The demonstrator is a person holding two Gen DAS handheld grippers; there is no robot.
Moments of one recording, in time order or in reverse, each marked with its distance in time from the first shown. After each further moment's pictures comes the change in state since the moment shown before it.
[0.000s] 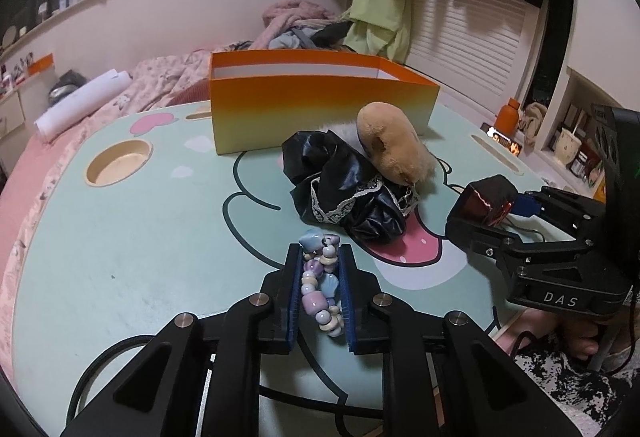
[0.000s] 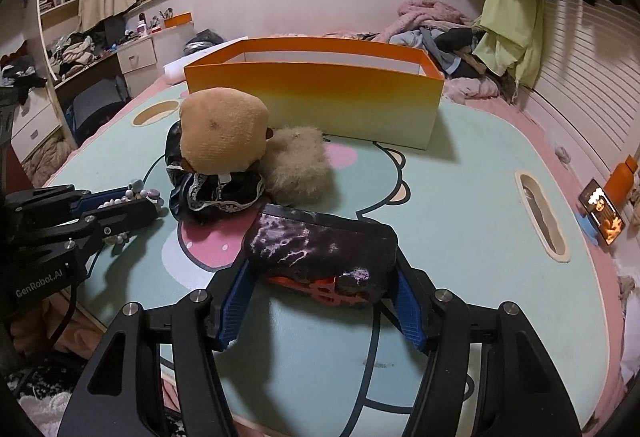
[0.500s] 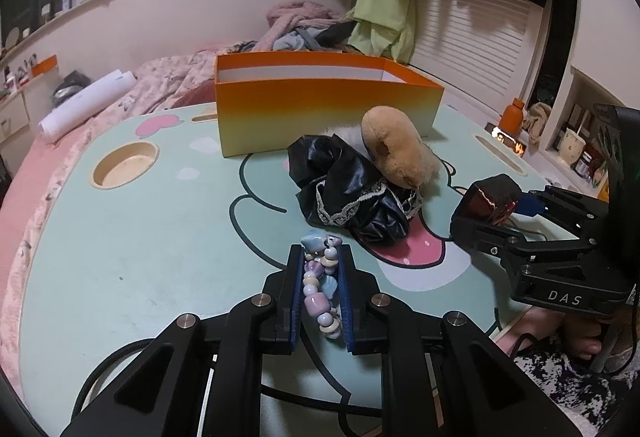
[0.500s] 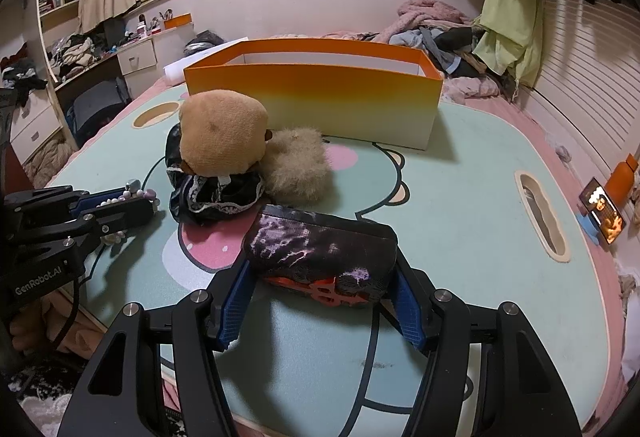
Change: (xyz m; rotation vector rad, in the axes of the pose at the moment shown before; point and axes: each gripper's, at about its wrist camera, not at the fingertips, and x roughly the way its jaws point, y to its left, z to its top) left arm -0.006 0.002 0.004 -0.004 0.004 0.017; right arm -0.003 -0.001 0.003 0.004 -0.001 0.010
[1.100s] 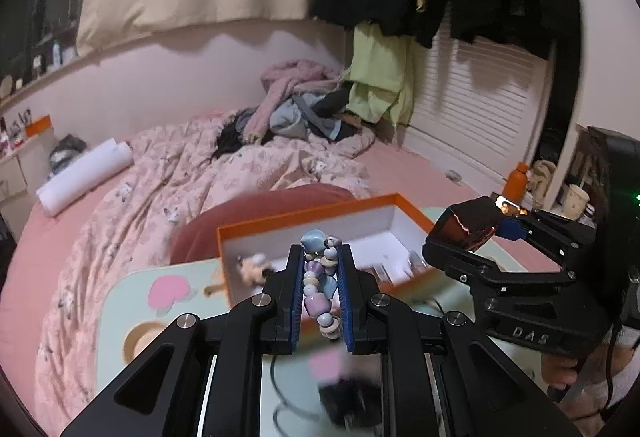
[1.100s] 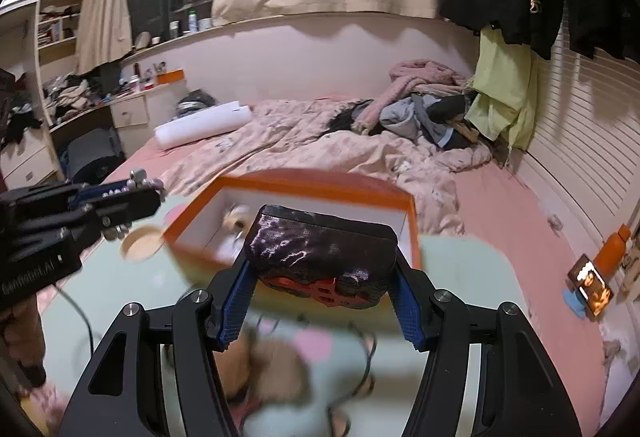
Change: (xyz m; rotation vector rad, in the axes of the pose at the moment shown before) left arm 0.008 0.016 0.160 0.044 -0.146 0.003; right arm -0.002 -0.012 0.134 0.011 -0.179 -0.044
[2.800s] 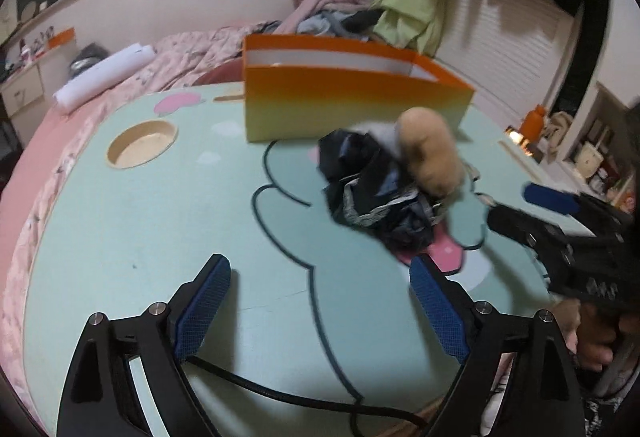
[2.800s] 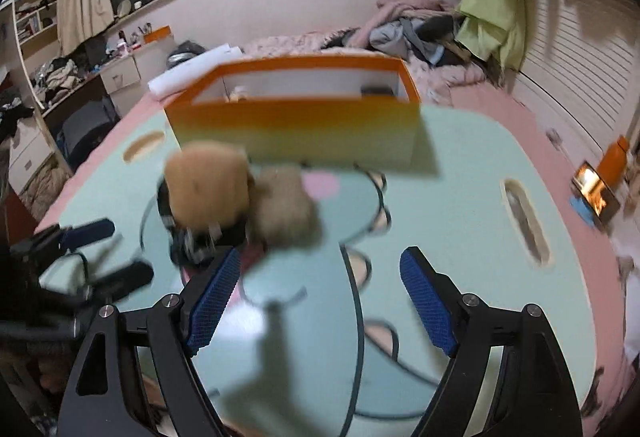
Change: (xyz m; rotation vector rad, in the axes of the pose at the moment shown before) left arm -0.019 -0.015 -0.151 -0.111 0.215 0.076; right arm -0.026 0.000 -0.110 0.084 0.213 0.008
